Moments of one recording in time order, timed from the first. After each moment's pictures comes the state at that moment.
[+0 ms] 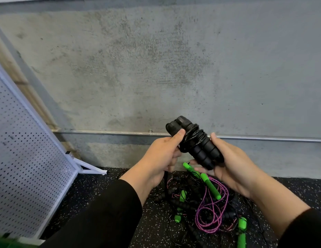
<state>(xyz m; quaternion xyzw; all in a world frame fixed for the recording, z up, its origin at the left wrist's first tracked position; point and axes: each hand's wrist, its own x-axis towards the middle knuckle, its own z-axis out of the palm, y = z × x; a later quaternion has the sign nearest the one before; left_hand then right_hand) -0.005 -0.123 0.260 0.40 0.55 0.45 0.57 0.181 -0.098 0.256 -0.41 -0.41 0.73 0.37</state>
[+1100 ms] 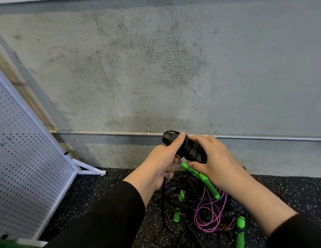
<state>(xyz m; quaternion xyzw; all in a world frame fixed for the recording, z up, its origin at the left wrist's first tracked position) 0.006 -0.123 0.254 0.33 0.61 0.42 0.58 0.179 -0.092 0.242 -0.47 -0.83 0.19 0.23</state>
